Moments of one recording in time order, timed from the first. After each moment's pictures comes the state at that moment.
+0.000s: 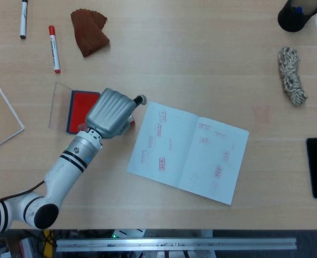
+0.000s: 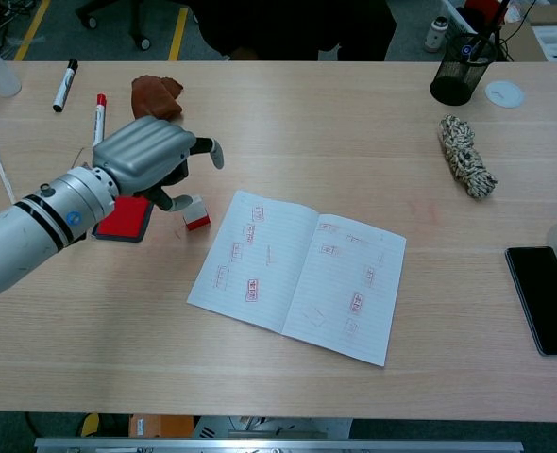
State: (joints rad) left arm -0.65 -1.56 -0.13 -1.60 1.23 0.96 0.56; right arm 0.14 -1.09 0.11 -1.55 -1.42 1.40 -0.04
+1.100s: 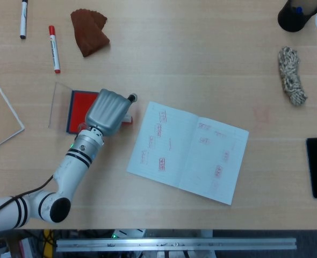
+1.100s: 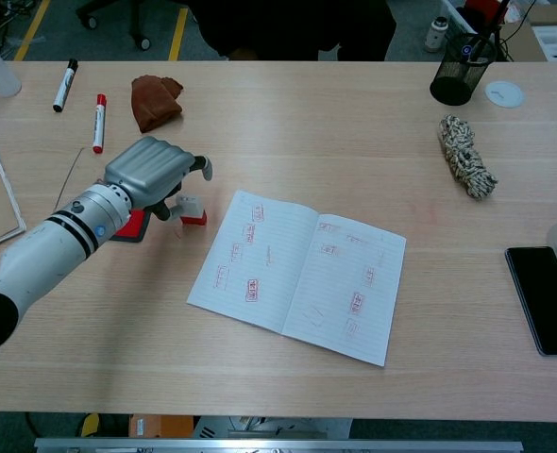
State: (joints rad) left arm -0.69 -1.70 -0.09 -1.39 1.11 1.00 0.65; right arm 0.12 -1.09 0.10 -1.55 -1.41 1.41 -0.03
